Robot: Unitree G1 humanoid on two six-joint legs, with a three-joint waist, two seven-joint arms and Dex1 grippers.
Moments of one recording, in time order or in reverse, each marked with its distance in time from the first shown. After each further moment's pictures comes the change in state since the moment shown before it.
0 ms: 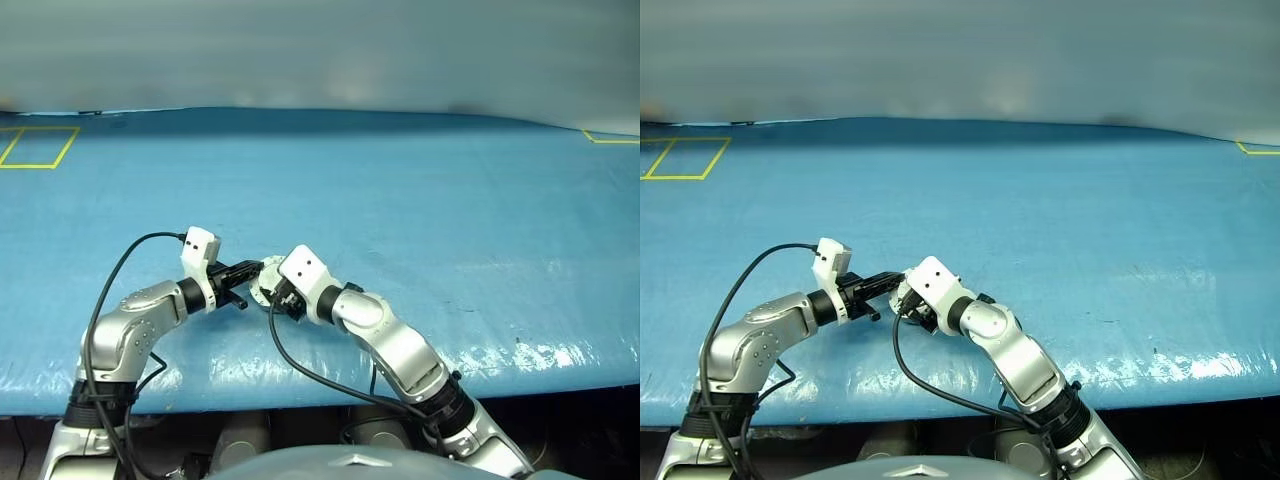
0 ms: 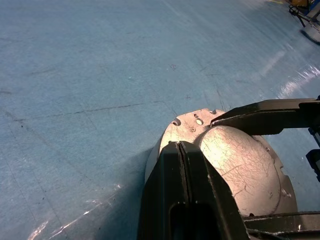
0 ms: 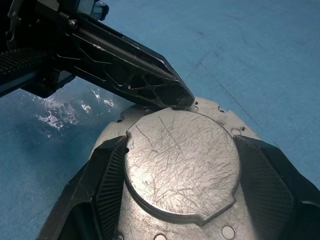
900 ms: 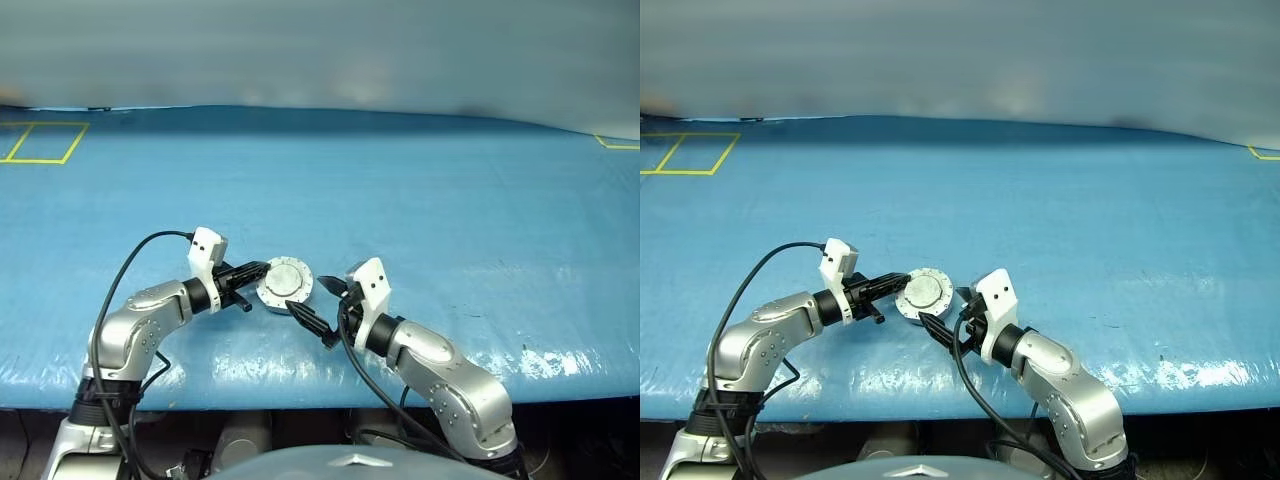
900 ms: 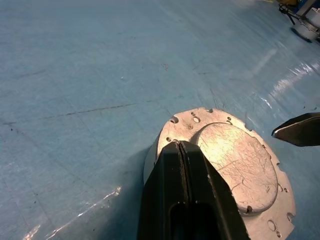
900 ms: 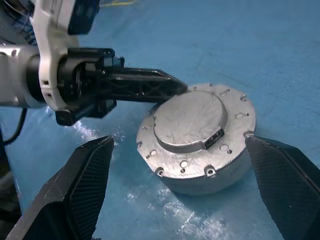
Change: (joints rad) left arm -0.005 -0.009 -0.025 0.005 0.024 -0.023 -0.039; right arm 0.351 0.019 -0.334 -0.328 0.394 0.095 0.084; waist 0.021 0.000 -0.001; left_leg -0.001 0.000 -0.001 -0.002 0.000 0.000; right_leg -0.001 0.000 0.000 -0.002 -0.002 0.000
